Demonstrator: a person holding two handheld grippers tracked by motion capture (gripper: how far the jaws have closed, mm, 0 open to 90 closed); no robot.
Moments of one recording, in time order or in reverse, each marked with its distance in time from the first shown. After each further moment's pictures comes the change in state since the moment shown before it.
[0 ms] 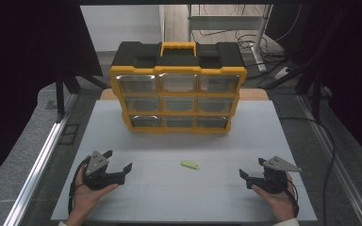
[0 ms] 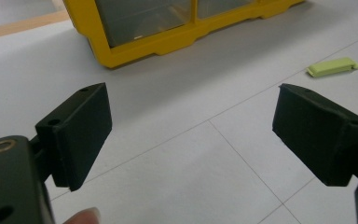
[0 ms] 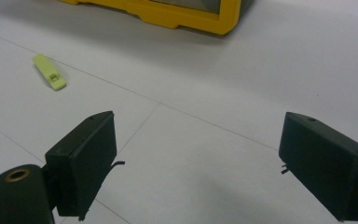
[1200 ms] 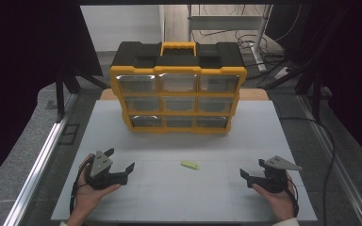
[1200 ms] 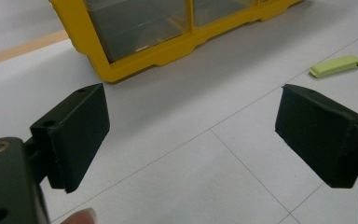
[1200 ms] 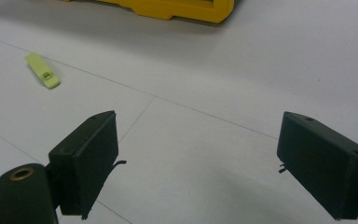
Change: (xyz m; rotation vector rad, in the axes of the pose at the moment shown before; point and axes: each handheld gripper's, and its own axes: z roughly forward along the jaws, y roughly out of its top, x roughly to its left) left arm -0.007 0.003 0.003 -0.024 0.026 0.073; right arm -0.005 -0.003 0.003 0.025 0.003 0.050
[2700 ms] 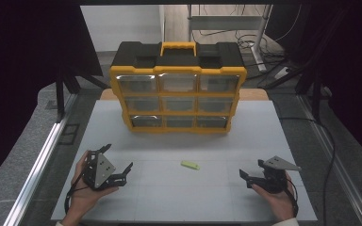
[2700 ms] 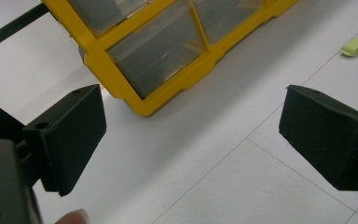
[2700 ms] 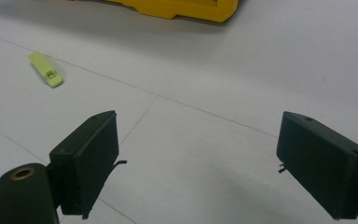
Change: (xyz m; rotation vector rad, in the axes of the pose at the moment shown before) left arm -0.005 0.002 -0.007 -0.074 0.122 0.296; right arm 0.001 0.000 0.001 0.001 0.010 -0.003
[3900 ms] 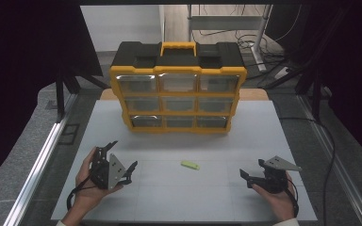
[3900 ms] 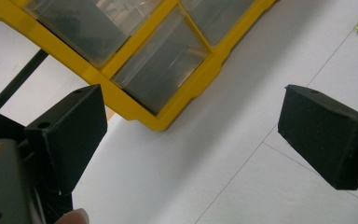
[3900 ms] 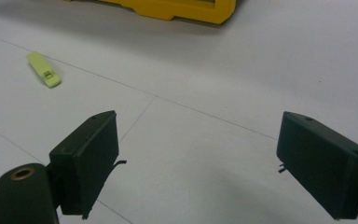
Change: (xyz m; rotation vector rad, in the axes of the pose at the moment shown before) left arm -0.013 0.020 0.007 0.028 0.065 0.220; right arm -0.001 0.000 -0.001 -0.005 -0.005 -0.006
